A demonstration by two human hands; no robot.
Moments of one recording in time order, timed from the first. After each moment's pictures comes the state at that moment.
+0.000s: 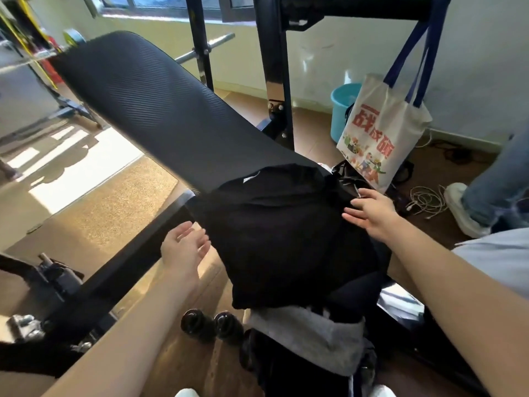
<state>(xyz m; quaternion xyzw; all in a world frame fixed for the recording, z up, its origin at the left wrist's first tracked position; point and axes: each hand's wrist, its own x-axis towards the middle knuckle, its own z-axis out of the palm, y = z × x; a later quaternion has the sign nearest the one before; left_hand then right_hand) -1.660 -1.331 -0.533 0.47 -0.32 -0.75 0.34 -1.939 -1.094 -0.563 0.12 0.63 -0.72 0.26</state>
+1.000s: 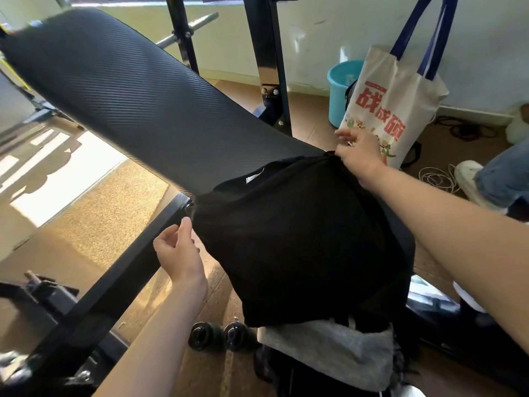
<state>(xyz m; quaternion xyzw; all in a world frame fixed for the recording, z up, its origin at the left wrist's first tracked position) -1.688 -1.361 -0.574 0.53 -0.49 -0.57 0.40 -1.982 -1.183 -0.535 -0.13 0.83 -0.54 0.06</state>
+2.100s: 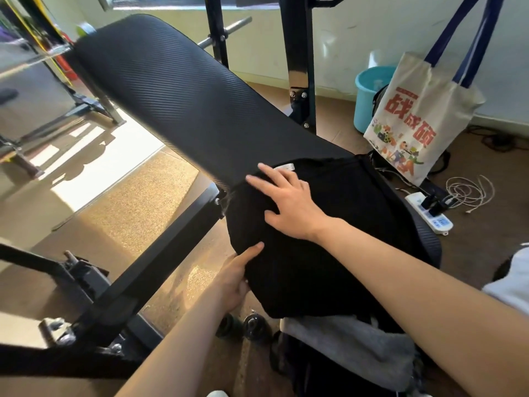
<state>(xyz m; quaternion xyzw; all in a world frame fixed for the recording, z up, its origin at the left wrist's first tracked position) -1.650 -1.357 -0.617 0.40 -0.46 -0.79 0.02 -1.814 -1.265 -0.534 -0.52 0.81 -0.27 0.06</state>
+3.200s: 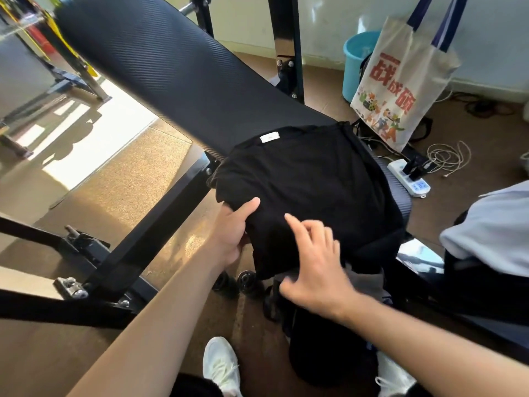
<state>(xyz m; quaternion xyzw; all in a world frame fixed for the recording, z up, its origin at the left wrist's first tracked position) -1.640 -1.305 -0.545 0.34 -0.56 -0.75 0.11 -1.671 -1.113 -0.552 -0.38 0.87 -0.28 0.10</state>
